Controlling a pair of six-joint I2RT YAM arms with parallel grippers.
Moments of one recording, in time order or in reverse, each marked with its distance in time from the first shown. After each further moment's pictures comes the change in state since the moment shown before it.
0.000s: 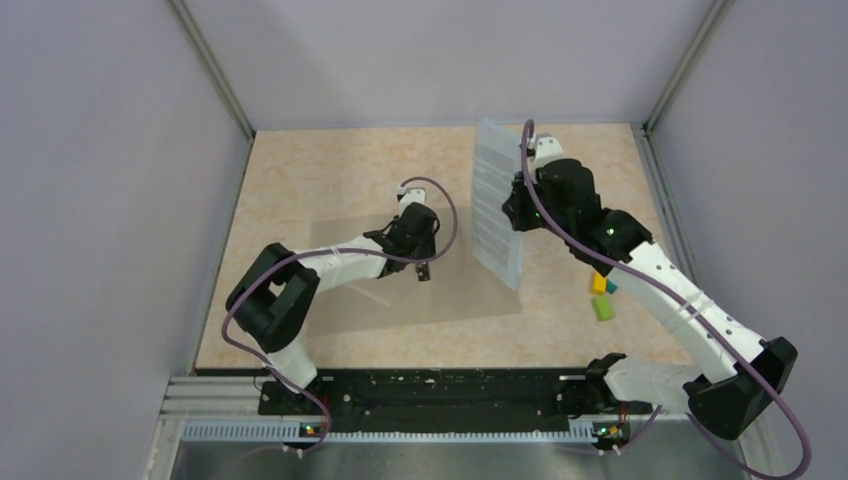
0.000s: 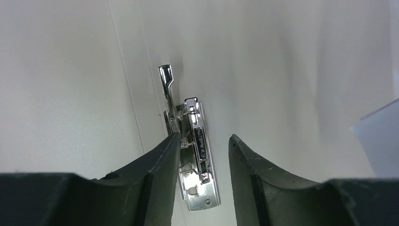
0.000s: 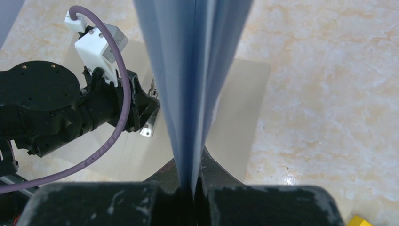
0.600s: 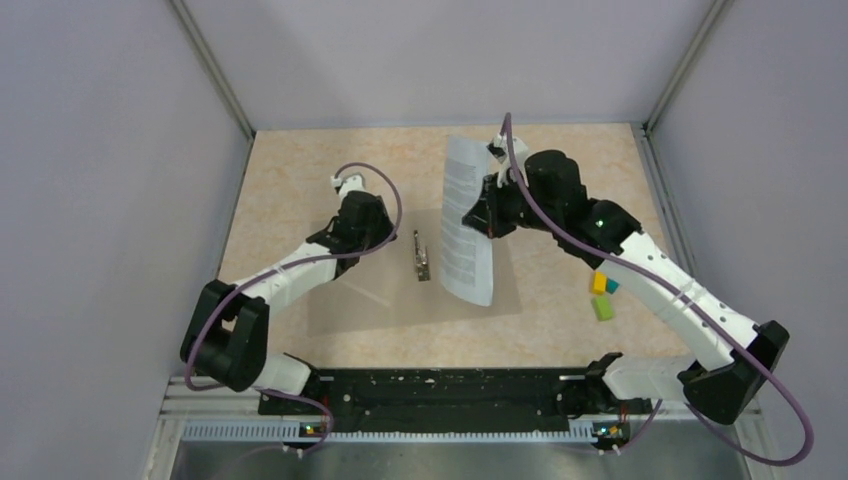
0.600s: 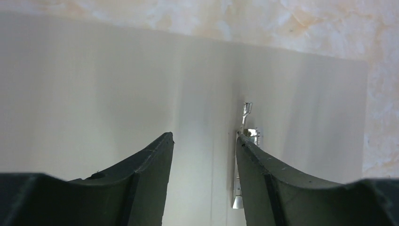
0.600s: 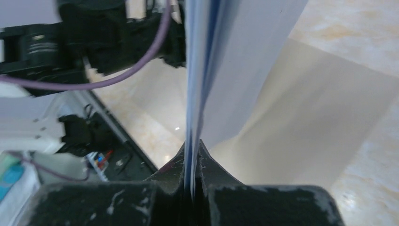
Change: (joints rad) left arm 0.237 -0.272 -0.128 0.003 0.104 -0.041; right arm 0.072 0.074 0.116 -0.034 -0.283 0.054
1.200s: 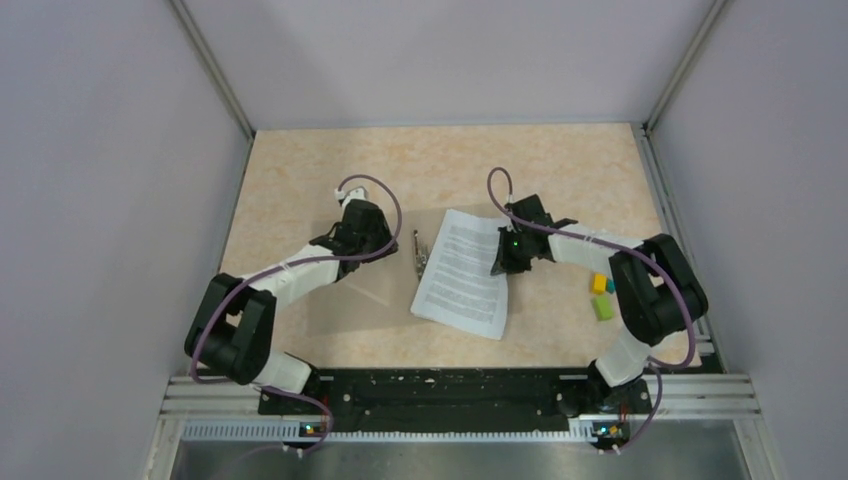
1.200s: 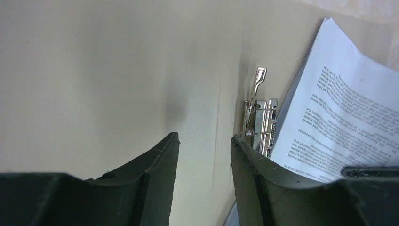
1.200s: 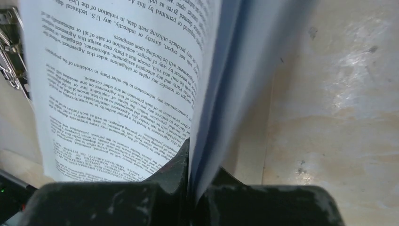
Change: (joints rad) left arm 0.031 0.015 -0.065 -0.021 0.099 -0.080; right arm -0.244 0.441 -0.415 0.258 -0.089 0.193
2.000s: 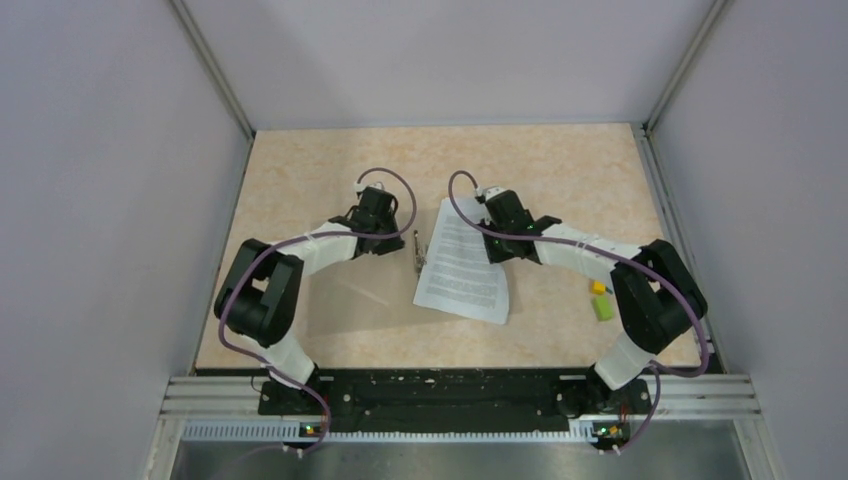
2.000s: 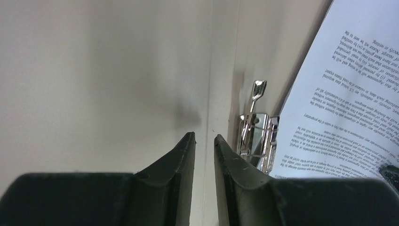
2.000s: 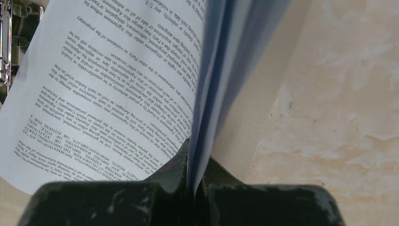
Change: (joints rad) left arm 0.000 0.208 0.151 -0.072 0.073 0.021; right arm 0.153 -0.035 0.094 0.012 0.328 -0.299
